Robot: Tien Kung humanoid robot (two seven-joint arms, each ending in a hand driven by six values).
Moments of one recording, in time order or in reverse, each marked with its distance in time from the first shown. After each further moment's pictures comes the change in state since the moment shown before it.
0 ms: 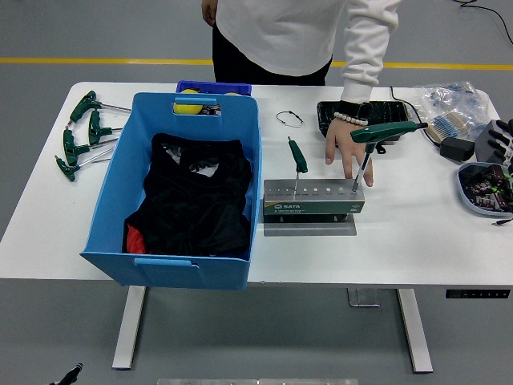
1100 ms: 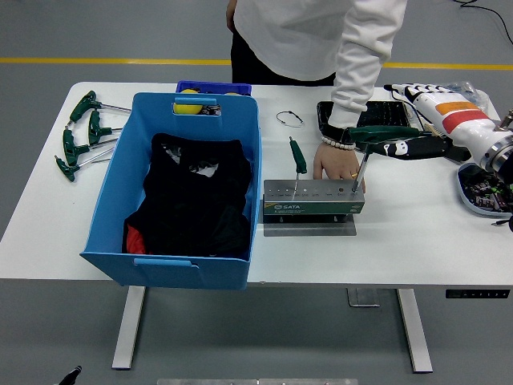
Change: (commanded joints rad) left arm 0.003 0.004 0.002 0.000 0.019 0.003 0.009; right arm 0.487 -0.271 -0.604 -0.004 -0.553 0.194 -0.126
